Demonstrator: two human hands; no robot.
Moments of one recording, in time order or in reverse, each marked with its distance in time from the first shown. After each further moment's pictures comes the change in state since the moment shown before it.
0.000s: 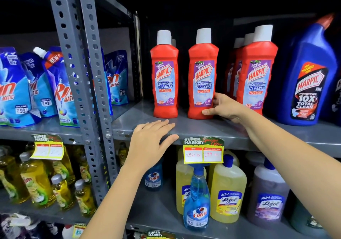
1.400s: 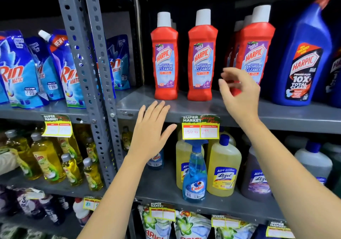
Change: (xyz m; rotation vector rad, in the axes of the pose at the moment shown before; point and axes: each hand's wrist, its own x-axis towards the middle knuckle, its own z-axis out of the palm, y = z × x) left_hand -0.031 0.010 0.000 0.066 0.006 0.032; right_hand -0.096 -0.003 0.021 -0.218 0.718 -0.727
